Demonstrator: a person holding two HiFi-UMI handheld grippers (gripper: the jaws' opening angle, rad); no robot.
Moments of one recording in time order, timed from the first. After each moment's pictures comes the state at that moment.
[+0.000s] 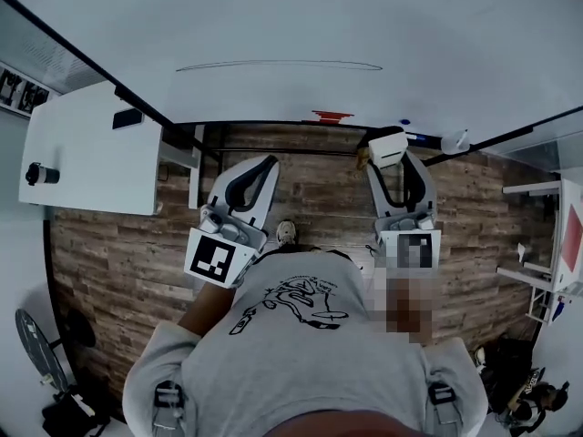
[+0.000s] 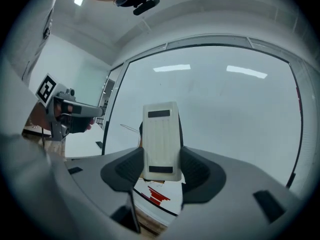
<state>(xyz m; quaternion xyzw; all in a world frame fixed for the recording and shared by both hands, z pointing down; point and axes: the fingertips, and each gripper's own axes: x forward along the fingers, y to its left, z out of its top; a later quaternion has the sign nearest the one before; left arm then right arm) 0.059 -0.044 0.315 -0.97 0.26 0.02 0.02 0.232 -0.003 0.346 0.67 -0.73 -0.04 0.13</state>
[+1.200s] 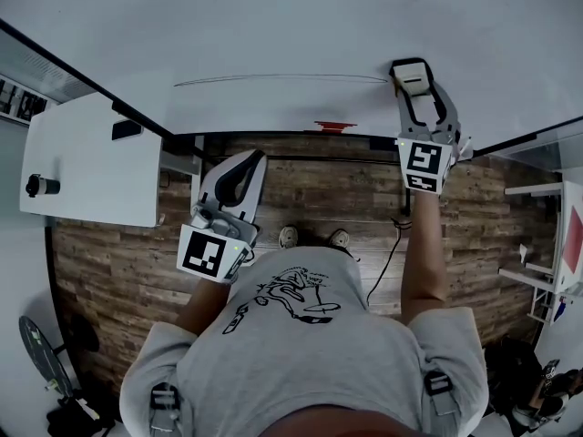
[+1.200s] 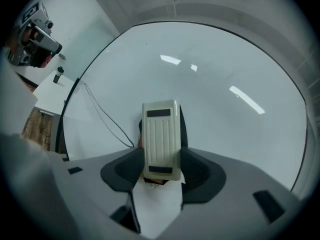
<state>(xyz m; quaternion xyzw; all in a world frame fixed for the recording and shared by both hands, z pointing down) 0.053 -0.097 0.317 -0.96 0.28 0.02 0.02 0.360 -0.148 0.347 0.72 -0.62 -0.16 0.26</state>
